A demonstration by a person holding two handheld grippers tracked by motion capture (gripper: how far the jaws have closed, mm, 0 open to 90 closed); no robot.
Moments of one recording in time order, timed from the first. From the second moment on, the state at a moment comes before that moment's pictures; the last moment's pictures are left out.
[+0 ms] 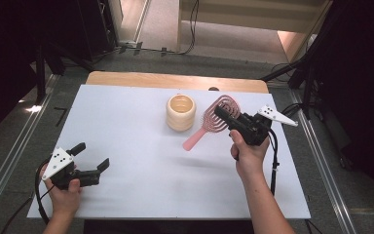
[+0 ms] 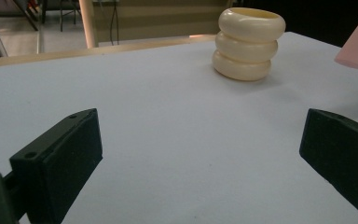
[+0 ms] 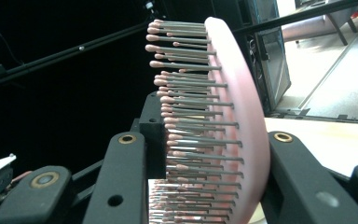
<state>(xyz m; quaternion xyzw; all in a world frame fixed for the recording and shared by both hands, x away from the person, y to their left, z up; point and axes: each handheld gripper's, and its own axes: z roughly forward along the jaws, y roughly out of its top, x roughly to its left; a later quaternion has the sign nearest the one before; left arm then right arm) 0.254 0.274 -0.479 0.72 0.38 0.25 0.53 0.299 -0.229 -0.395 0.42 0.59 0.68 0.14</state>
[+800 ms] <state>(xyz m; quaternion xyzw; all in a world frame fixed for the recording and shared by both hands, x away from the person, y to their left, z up) 0.253 0.269 -0.482 0.72 0.38 0.25 0.52 0.312 -0.242 -0.391 0.42 0.56 0.69 0.16</state>
